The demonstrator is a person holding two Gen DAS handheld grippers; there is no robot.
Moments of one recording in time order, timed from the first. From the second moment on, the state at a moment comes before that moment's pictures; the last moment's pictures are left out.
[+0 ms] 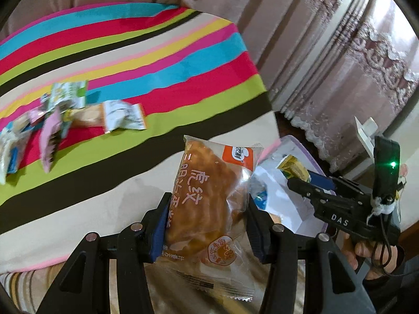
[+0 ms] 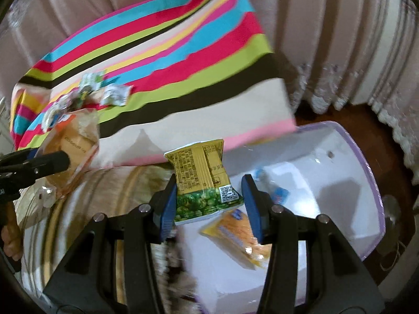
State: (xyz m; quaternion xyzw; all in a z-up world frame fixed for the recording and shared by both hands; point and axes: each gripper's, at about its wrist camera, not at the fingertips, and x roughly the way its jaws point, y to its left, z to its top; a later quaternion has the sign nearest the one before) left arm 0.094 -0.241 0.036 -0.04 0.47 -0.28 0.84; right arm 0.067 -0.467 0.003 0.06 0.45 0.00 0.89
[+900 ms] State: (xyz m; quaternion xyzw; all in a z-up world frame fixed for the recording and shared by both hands) left arm 0.097 -0.311 0.053 -0.01 0.42 -0.29 0.86; right arm 0.045 -0.570 0.026 0.10 0.42 -0.14 0.89
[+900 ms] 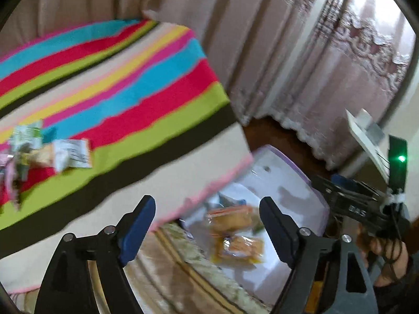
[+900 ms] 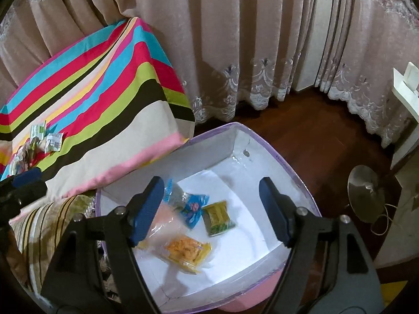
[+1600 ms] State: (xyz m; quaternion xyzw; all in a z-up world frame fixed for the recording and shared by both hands) left arm 0.084 -0.229 0.077 -0.03 0.33 -0.18 0.93; right arm 0.058 -0.503 0.047 0.12 0.39 -0.08 0.91
